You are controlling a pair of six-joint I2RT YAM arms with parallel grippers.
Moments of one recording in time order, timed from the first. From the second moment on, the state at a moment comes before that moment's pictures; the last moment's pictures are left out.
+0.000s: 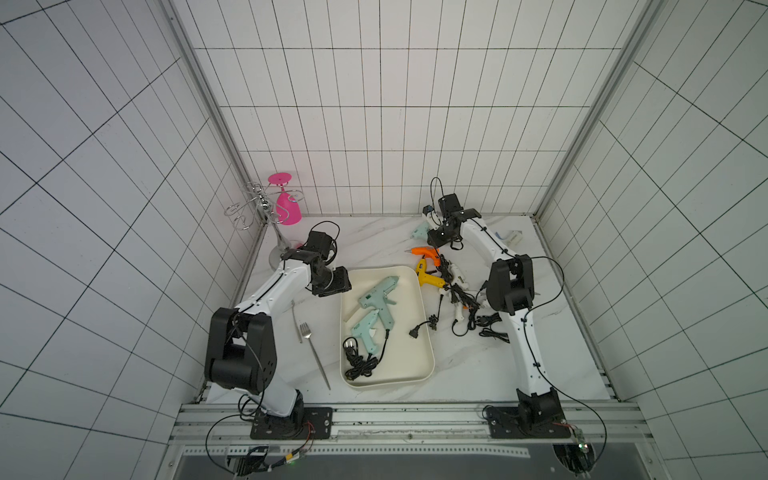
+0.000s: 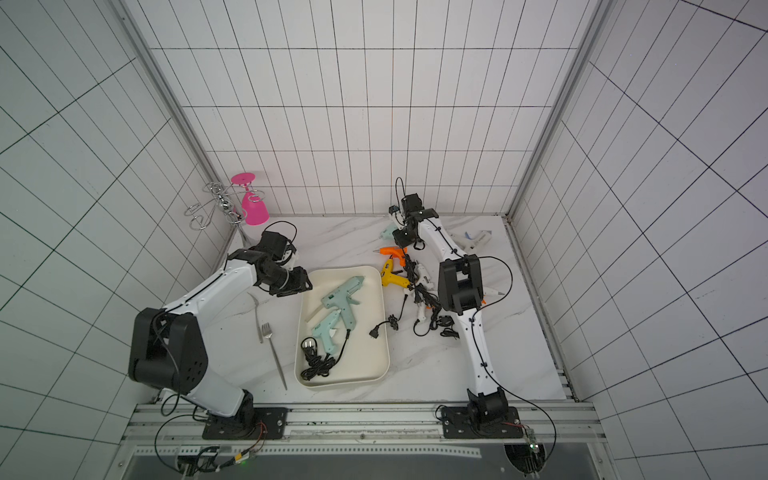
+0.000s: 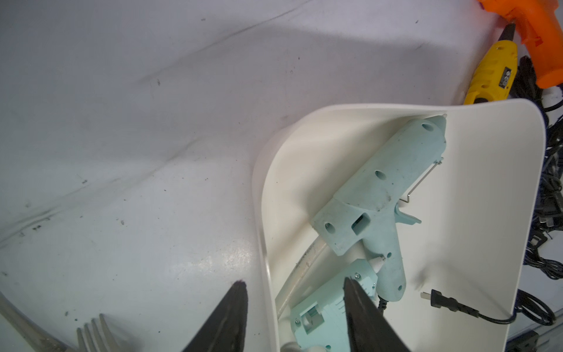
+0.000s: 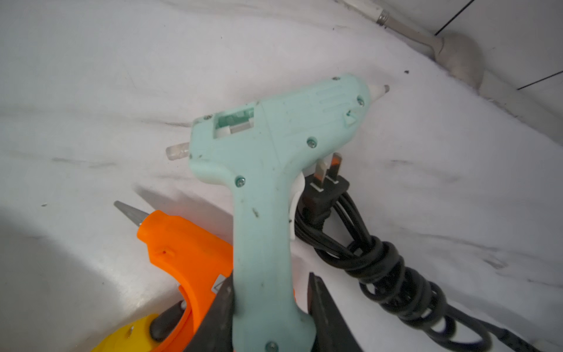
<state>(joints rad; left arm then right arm) -0.18 1.59 1.18 -0.83 0.29 -0.32 0.40 2.49 2.34 -0.86 -0.12 -0.27</state>
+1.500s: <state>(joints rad) -0.33 1.29 1.12 -0.10 0.48 -0.71 0.70 1.56 1.75 -0.68 0.10 -0.20</state>
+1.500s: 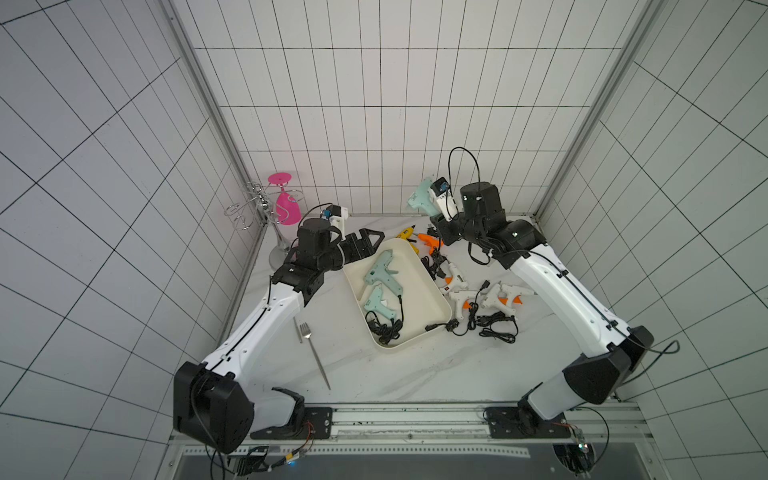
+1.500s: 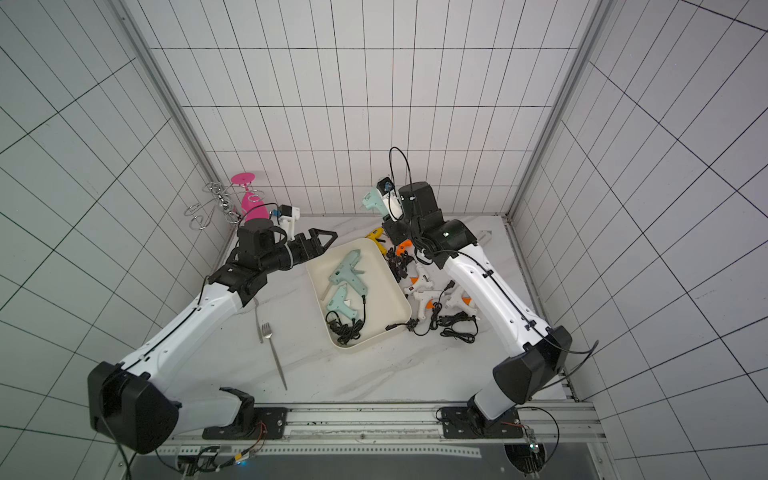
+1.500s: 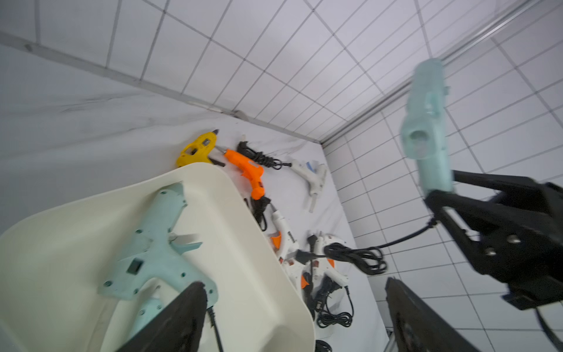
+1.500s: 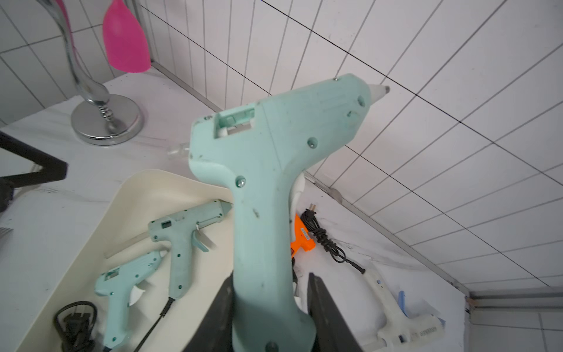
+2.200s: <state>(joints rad) -0.35 1.44 1.12 0.36 0.57 -0.93 0.92 1.56 1.56 -0.49 0.21 -0.07</state>
